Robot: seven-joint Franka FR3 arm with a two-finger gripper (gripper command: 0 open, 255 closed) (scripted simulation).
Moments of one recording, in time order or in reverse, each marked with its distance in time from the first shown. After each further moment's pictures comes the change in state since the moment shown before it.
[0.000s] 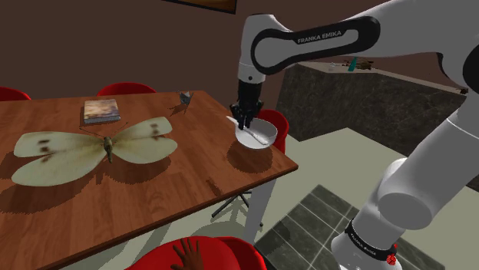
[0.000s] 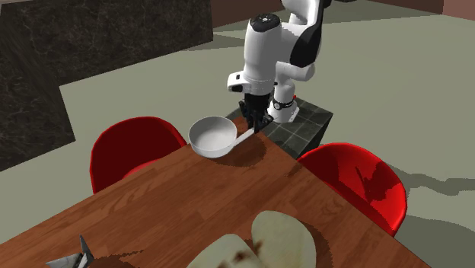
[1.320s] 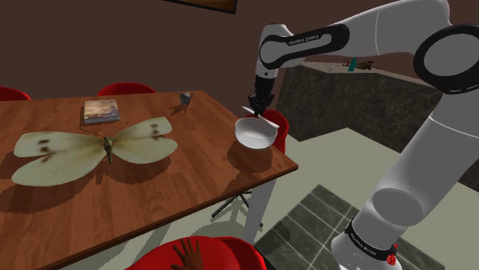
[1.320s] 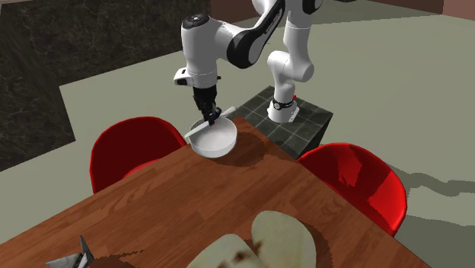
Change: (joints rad) arm -0.138 0.146 -0.168 0.125 -0.041 0.023 -0.289
